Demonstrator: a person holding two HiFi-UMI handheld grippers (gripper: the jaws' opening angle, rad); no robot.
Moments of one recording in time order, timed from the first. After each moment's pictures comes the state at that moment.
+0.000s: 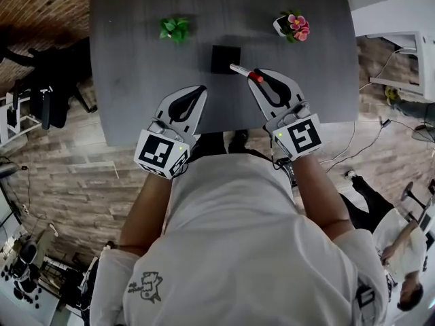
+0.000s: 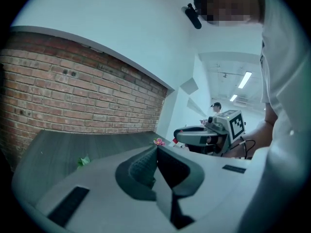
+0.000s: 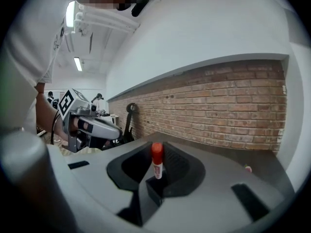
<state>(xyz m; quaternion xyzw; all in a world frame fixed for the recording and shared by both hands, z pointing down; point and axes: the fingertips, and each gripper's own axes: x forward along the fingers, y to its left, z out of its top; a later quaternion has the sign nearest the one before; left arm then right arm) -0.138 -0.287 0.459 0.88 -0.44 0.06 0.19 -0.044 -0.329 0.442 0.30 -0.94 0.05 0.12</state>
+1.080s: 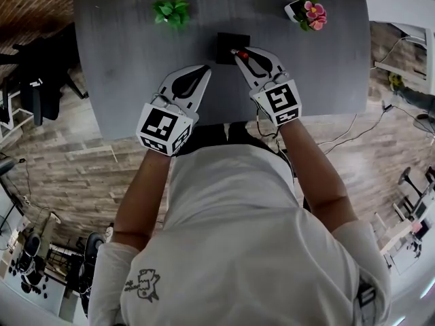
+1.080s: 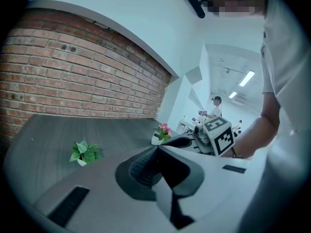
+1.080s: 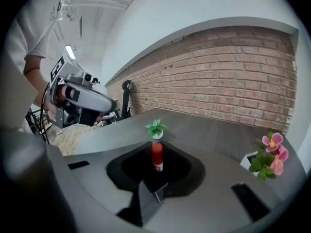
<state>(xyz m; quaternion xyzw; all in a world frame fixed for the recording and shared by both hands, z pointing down) -0.150 -0.328 0.542 0.87 -0.41 0.11 0.24 -0.081 -0.372 0.599 0.30 -0.92 0.11 0.22</state>
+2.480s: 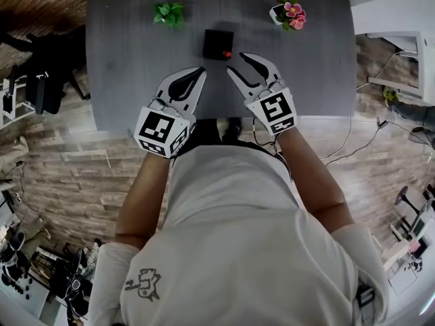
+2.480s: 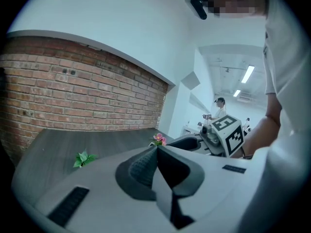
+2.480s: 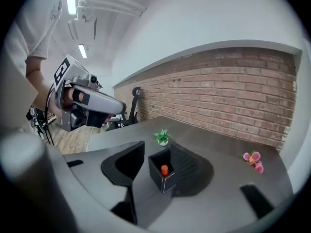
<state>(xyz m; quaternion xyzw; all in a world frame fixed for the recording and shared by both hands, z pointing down) -0.114 -0.283 0.482 0.87 -0.46 0.09 0.18 -0.050 -0.317 0.529 0.27 -0.94 0.05 0.19</state>
